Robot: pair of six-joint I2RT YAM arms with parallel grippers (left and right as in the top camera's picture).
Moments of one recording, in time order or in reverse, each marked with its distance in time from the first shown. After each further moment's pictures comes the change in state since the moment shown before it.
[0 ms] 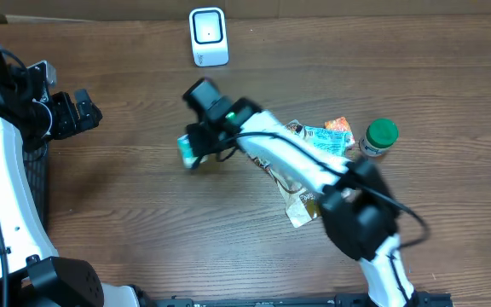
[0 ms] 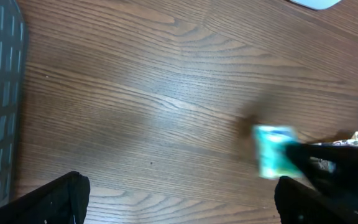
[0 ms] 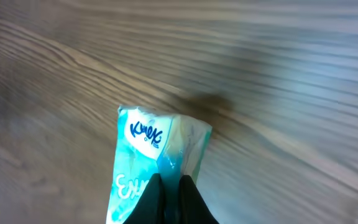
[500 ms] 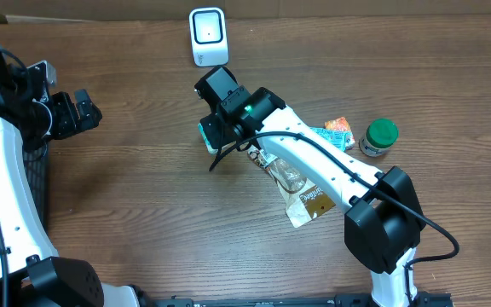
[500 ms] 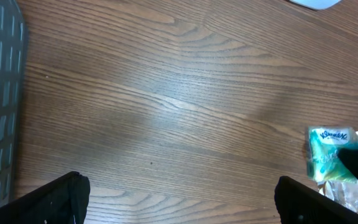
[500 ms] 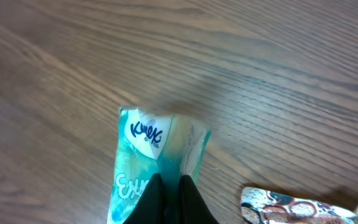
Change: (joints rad) left arm 0.000 0.000 0.000 0.000 0.000 0.000; right arm -0.021 -0.112 -0.017 -0.068 0.162 -0.219
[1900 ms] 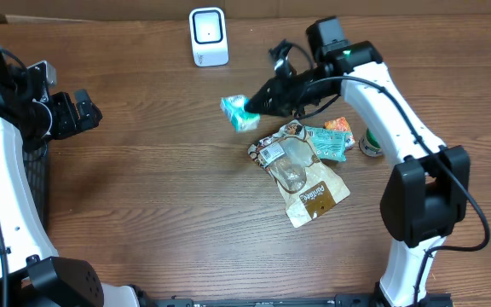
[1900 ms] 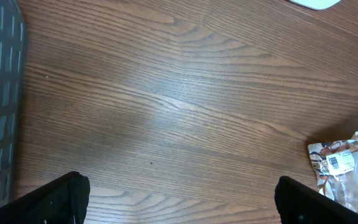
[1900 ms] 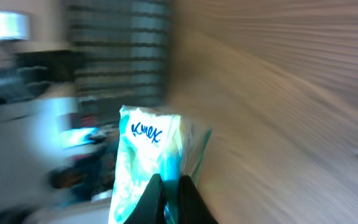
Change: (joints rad) left arm 0.000 0.000 0.000 0.000 0.000 0.000; right arm -0.433 0.001 0.019 -0.186 -0.982 -0.031
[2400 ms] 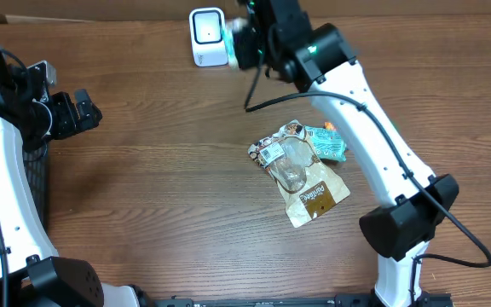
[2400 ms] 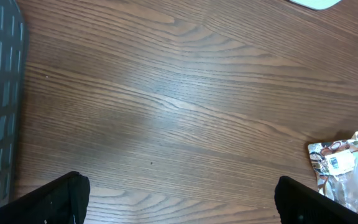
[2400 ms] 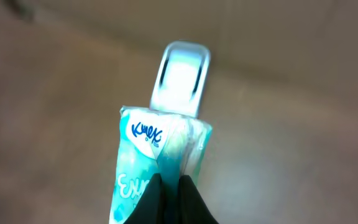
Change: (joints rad) left arm 0.000 0.000 0.000 0.000 0.000 0.000; right arm 0.247 -0.003 0.413 0.180 1.097 -0.074
